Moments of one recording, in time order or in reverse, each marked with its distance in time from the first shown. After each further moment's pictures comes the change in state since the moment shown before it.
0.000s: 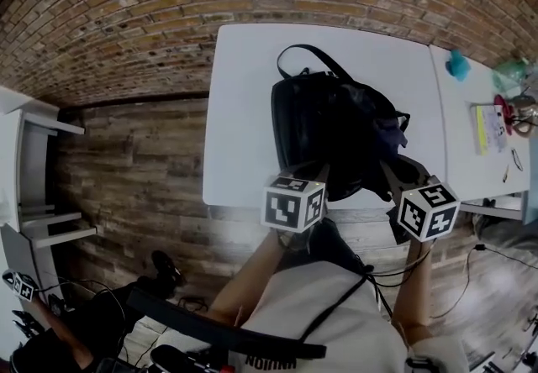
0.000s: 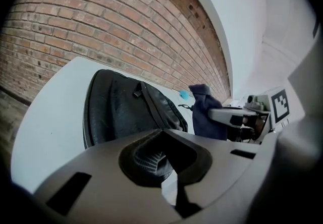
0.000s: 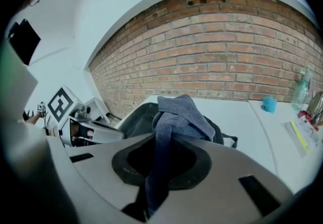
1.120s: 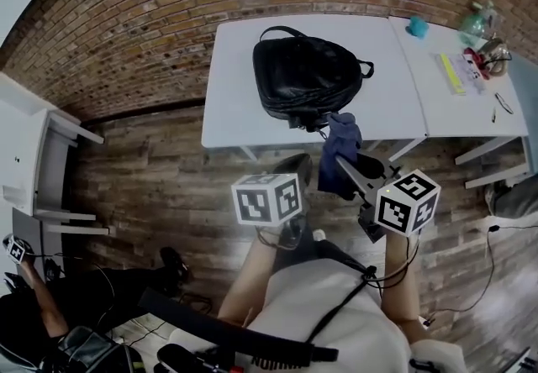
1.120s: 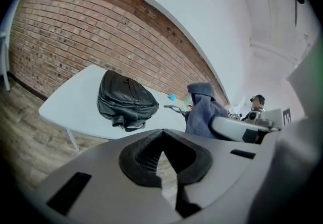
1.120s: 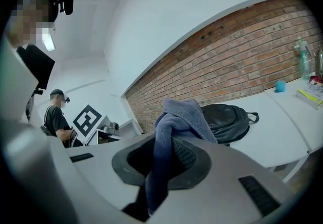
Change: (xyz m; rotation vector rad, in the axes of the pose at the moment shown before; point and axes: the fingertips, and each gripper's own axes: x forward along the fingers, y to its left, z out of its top) left arm -0.123 -0.130 -0.143 -0.002 -0.168 0.038; right arm -0.185 0.145 -0.102 0.074 -0.282 0.348
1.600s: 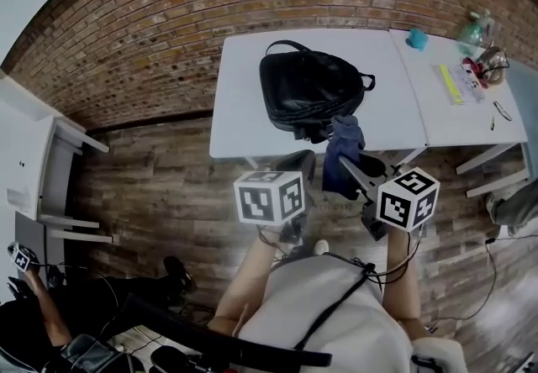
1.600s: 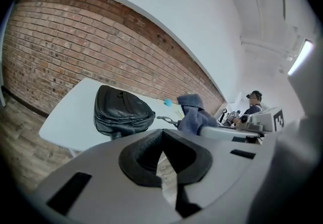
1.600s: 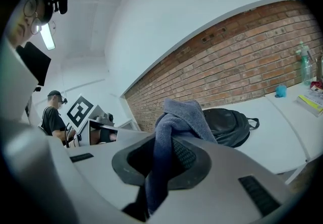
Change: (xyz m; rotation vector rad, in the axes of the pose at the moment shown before) left arm -0.011 -0.019 0.041 0.099 -0.043 -0.022; right arm 0.002 -0.003 0.019 -0.018 -0.016 -0.009
